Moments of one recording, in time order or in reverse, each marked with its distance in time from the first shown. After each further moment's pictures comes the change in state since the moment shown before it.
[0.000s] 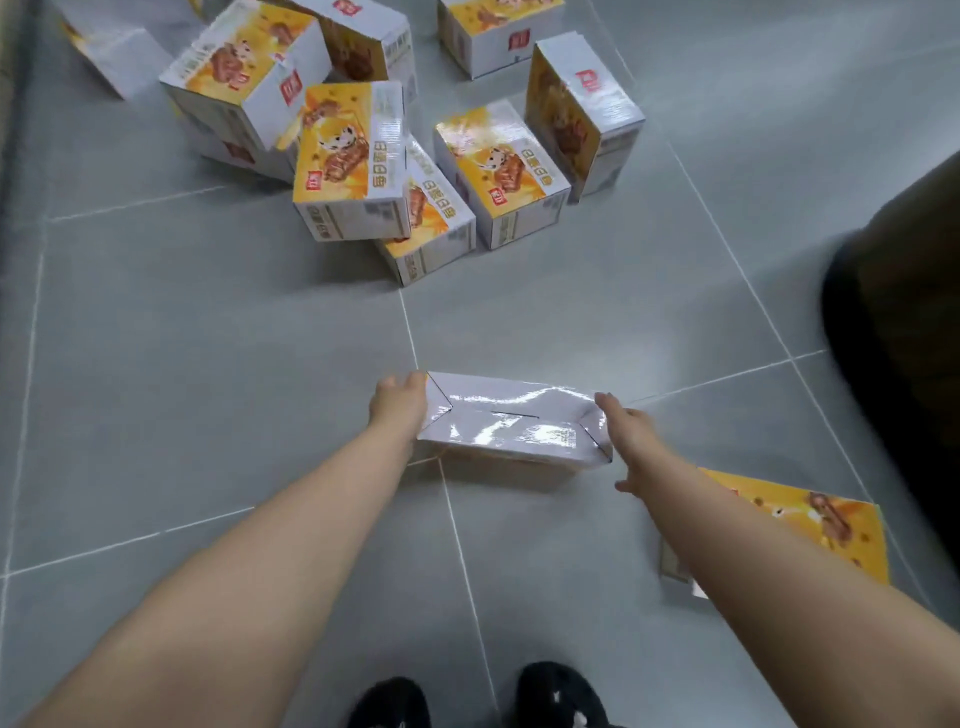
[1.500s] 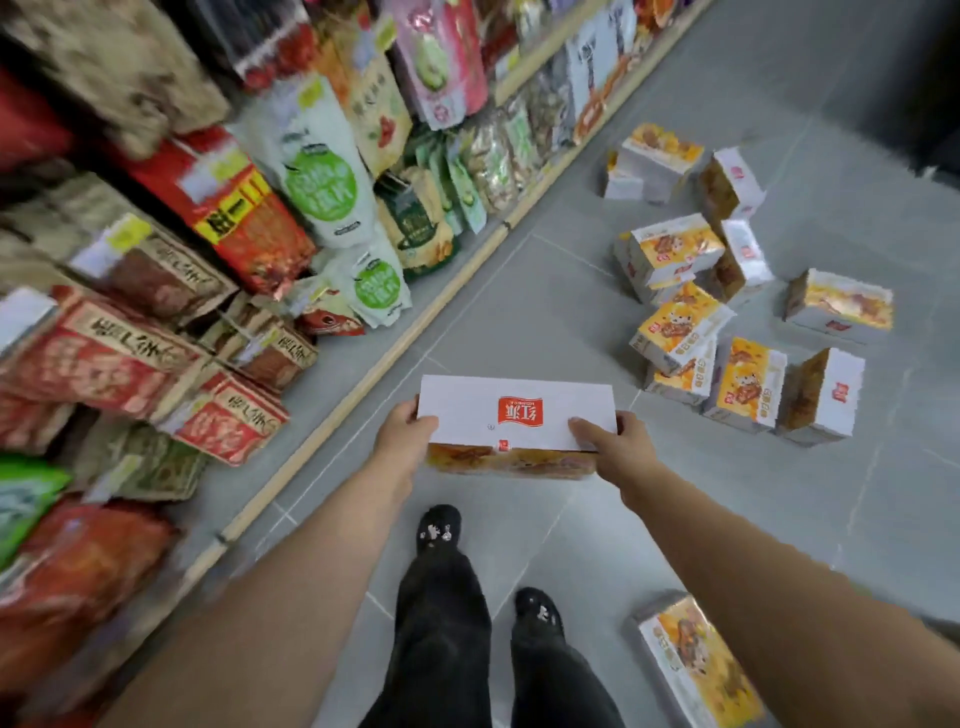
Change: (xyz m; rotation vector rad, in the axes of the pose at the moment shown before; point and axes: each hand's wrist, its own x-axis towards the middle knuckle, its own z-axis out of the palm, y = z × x) left_hand -0.519 -0.001 -0.329 -0.709 0.428 -0.108; right_hand -0.512 -0.112 0.016 -0.582 -0.639 -0.474
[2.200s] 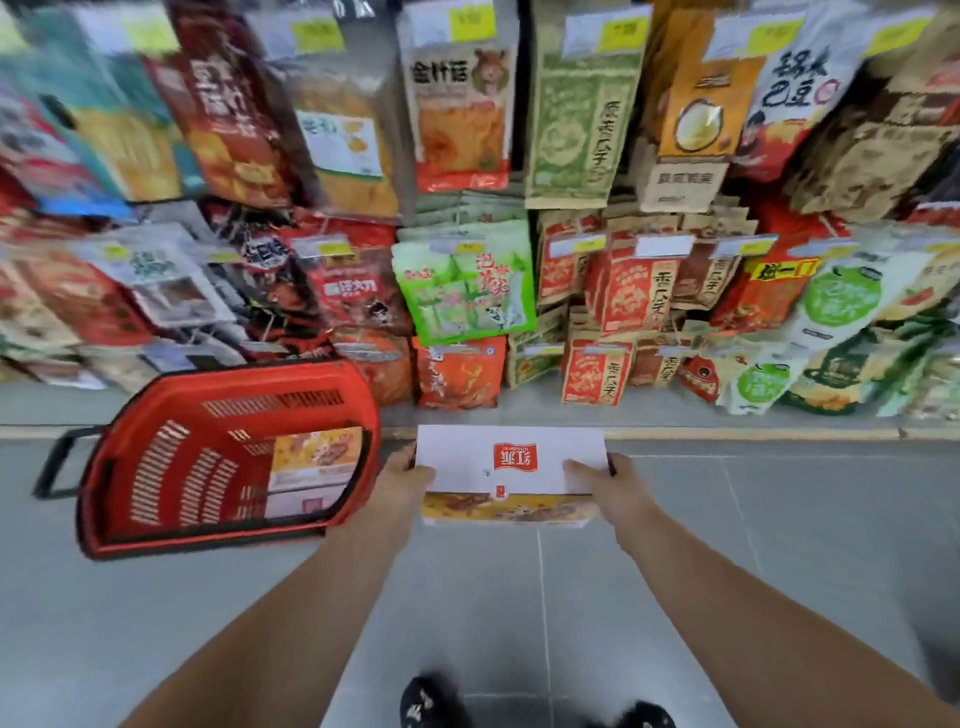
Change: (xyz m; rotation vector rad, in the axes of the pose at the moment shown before) left_hand -0.315 -0.276 -0.345 -0.741 0.716 -0.119; right_hand -0.292 0.116 0.358 -0.583 -0.683 -0.269
